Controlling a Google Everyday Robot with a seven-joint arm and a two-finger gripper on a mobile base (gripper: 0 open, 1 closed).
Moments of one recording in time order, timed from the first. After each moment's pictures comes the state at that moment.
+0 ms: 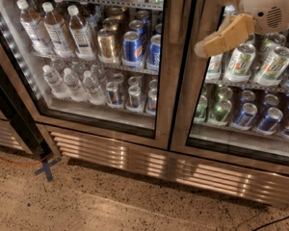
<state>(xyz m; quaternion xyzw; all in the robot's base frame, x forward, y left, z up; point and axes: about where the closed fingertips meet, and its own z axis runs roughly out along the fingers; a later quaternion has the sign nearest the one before) 0.549 -0.128 1.039 -0.51 0.67 0.21 0.49</state>
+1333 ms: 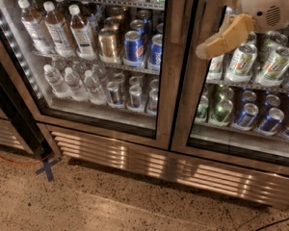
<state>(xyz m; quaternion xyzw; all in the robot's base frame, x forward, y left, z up) 0.549 -0.121 1.038 -0.54 0.65 0.22 0.48</state>
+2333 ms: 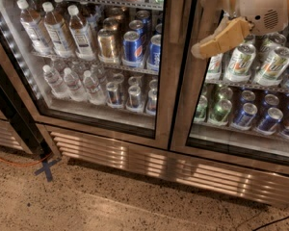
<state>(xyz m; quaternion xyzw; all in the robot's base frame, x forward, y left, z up) 0.550 -0.119 1.028 -0.56 0.65 0.23 0.47</state>
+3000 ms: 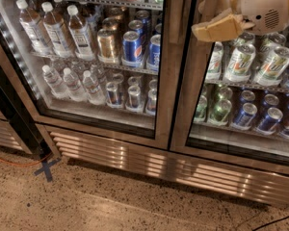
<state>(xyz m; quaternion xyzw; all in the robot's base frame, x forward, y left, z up) 0.550 -0.119 1.028 -0.56 0.65 0.23 0.47</state>
